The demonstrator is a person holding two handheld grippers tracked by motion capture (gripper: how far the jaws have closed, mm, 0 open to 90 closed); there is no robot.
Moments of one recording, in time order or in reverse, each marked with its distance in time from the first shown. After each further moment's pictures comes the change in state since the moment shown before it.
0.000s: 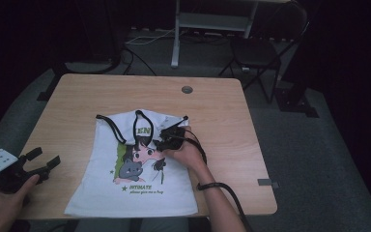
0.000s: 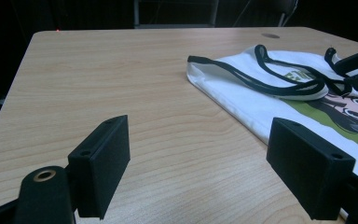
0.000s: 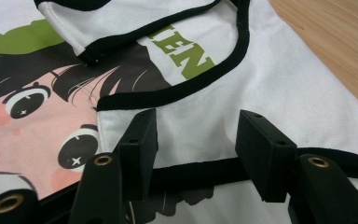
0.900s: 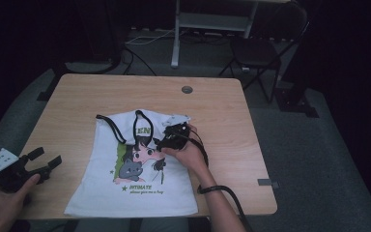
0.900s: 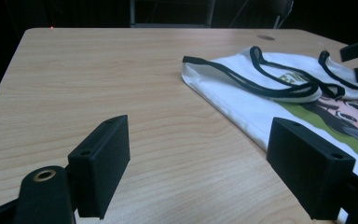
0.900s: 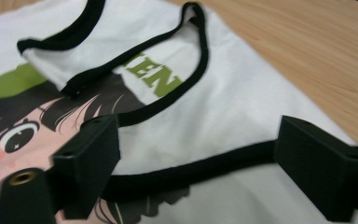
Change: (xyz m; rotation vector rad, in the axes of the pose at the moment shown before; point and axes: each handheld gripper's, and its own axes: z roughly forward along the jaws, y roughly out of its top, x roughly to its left) left arm -0.001 0.001 0.004 -0.003 -0.021 -0.027; right arm -0.006 -0.002 -0.018 -0.089 -0.079 0.125
